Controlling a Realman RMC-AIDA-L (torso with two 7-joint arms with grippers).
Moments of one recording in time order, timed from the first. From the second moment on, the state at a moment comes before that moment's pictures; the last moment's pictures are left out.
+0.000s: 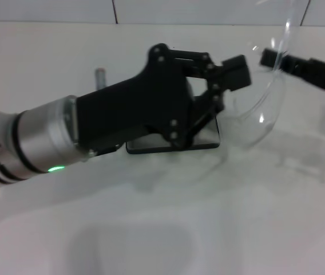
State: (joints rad) left arm -0.34 -2.09 1.63 0.84 0.83 1.58 -0.92; right arm 0.54 2.01 -0.81 -0.53 -1.49 -1.77 1.74
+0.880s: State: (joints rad) left arm -0.35 -2.09 1.71 0.85 0.83 1.65 -0.91; right arm 0.61 2.02 -0.66 -0.34 -1.31 -1.86 1.75
